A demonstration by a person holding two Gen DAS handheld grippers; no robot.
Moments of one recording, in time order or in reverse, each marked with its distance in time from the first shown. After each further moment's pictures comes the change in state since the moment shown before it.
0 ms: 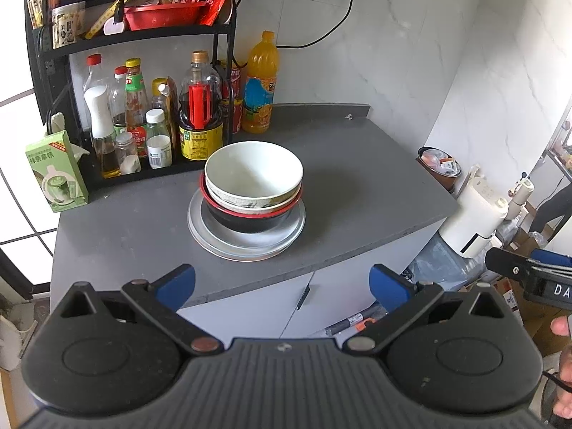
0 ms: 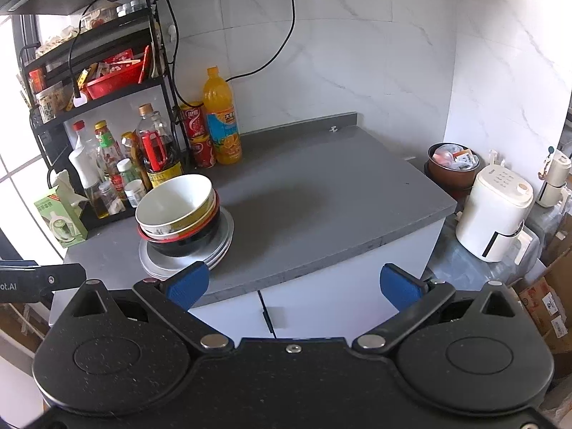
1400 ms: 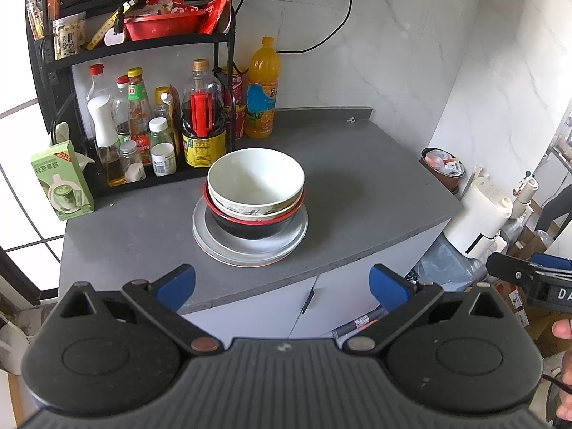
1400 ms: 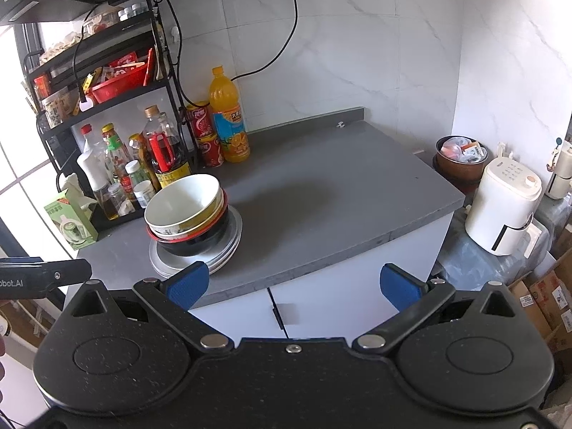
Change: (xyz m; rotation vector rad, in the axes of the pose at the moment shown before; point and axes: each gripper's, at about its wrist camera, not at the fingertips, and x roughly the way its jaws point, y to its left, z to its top) left arm -0.005 -0.002 0.006 0.020 -0.009 0.014; right arm -0.002 -0.007 0.000 0.021 0.015 0.041
